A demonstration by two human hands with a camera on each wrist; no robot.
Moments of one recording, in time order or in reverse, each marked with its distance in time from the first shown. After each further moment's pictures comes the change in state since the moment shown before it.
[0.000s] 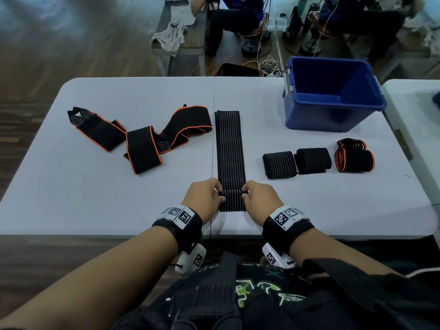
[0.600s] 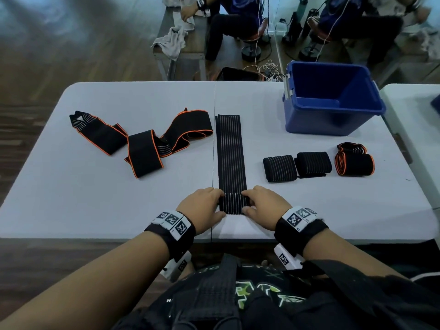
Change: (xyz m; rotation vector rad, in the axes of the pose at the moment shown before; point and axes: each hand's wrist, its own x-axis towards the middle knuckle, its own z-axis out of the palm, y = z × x) left_hand -0.010 -0.010 -0.010 0.318 -0.138 0.302; right_hand -0.001 0.011 -0.018 -0.205 -0.224 -0.180
